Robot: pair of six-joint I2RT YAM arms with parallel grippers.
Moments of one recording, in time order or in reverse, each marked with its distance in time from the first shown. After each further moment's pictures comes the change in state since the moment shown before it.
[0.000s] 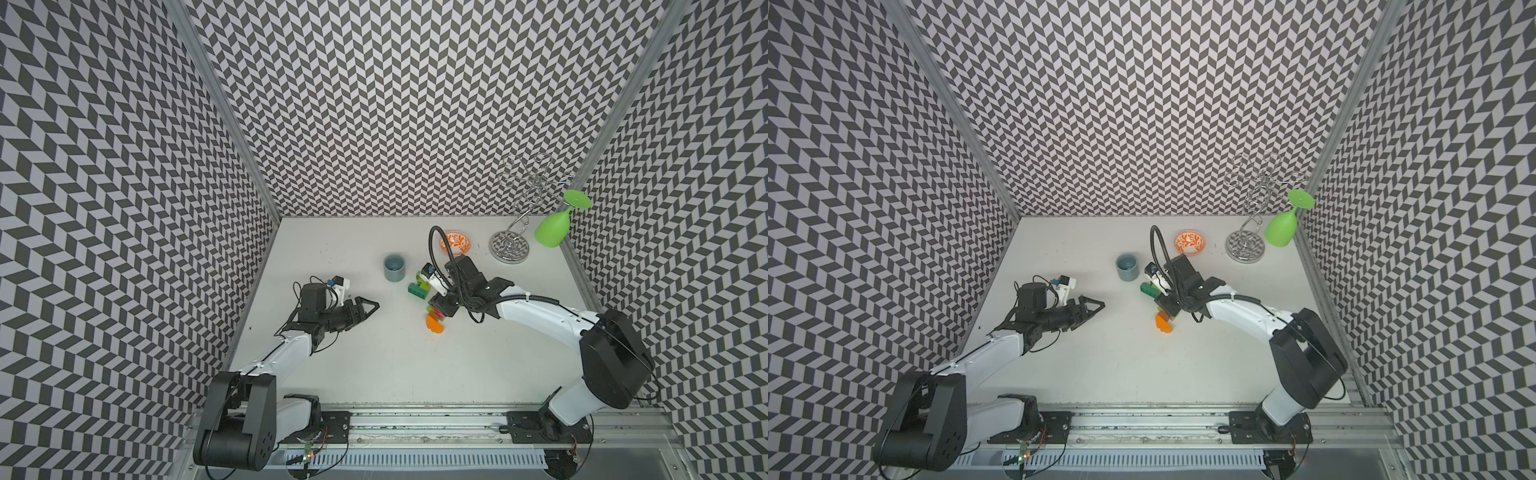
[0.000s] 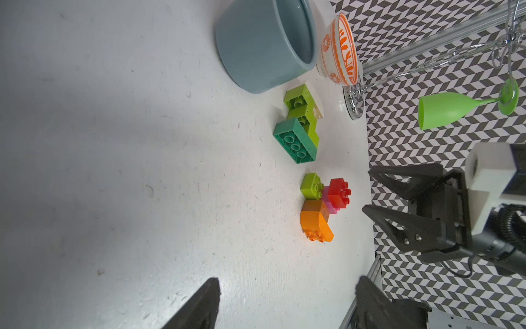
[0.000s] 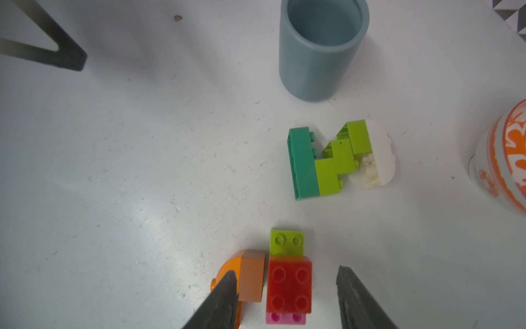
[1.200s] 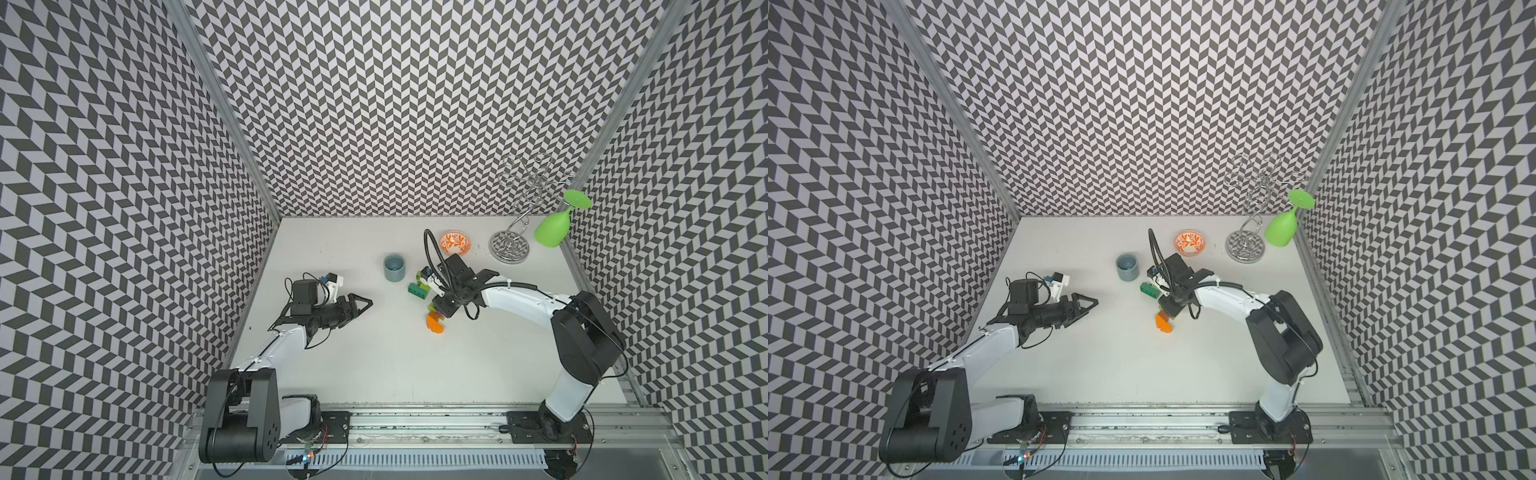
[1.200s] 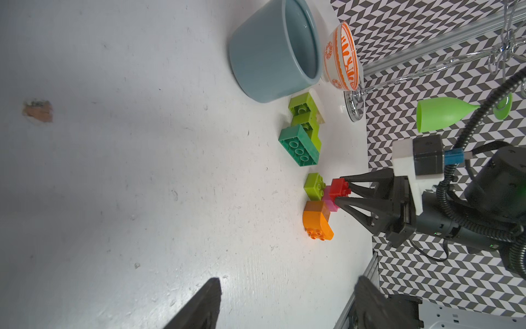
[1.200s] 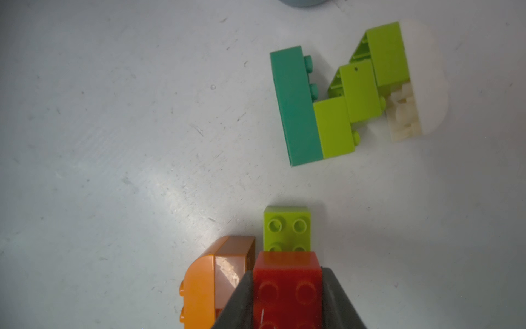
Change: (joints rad) left arm 0.091 0.026 0.069 -0.127 0.074 0.096; right arm -0.043 0.206 0.158 -0.171 0.001 0.028
